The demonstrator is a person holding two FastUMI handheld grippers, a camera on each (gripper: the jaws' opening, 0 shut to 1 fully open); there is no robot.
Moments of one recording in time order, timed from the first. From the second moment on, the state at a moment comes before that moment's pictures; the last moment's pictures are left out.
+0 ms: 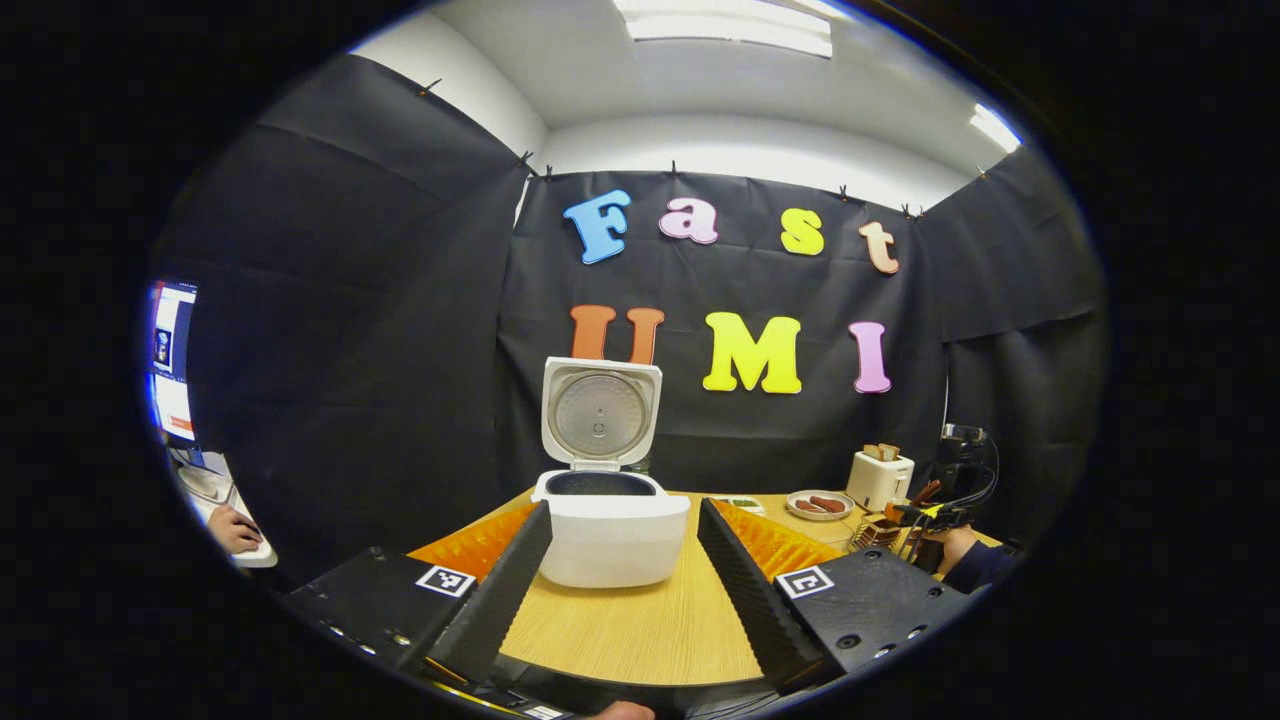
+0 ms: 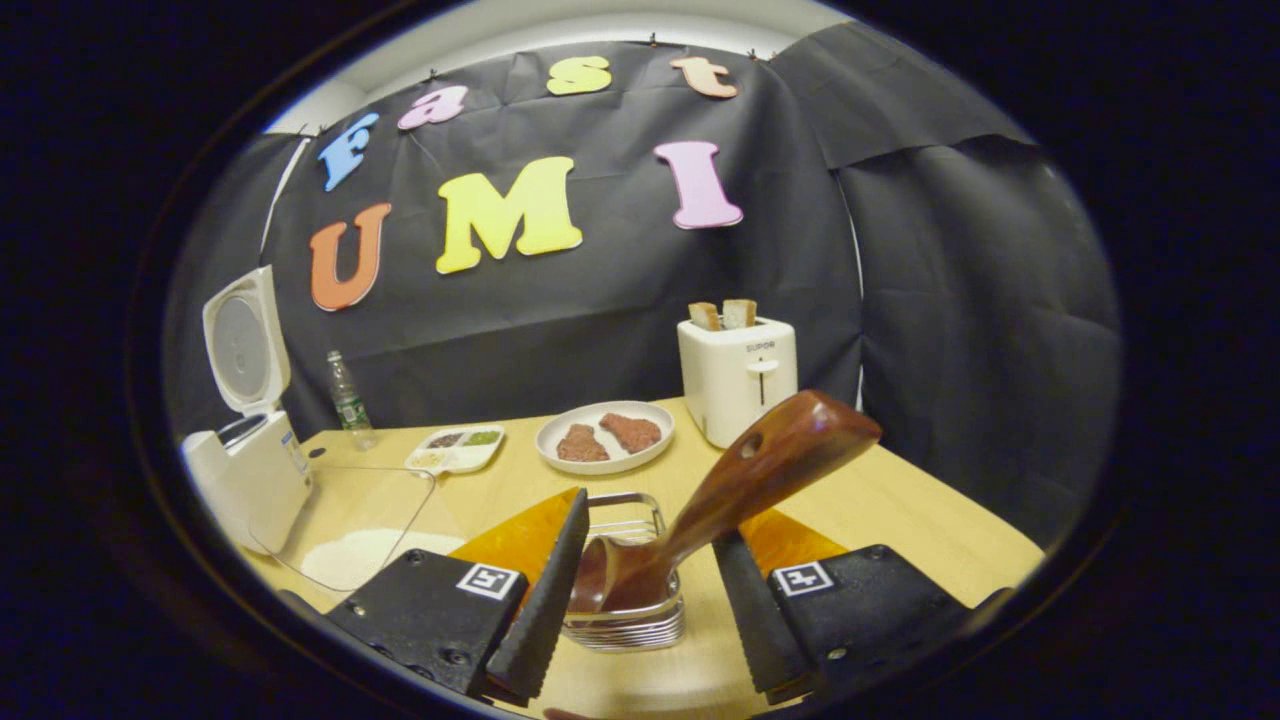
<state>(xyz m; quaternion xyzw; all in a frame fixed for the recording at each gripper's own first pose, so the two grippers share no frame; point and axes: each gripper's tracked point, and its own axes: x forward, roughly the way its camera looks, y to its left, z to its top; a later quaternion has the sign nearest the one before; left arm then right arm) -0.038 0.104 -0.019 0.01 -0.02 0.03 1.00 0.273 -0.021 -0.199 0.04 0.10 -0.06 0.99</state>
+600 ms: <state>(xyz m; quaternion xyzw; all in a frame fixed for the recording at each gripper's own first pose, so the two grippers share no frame) -0.046 0.125 -0.046 0.00 0.00 0.03 1.00 0.270 -0.003 -0.148 0.05 0.06 -0.04 1.00</state>
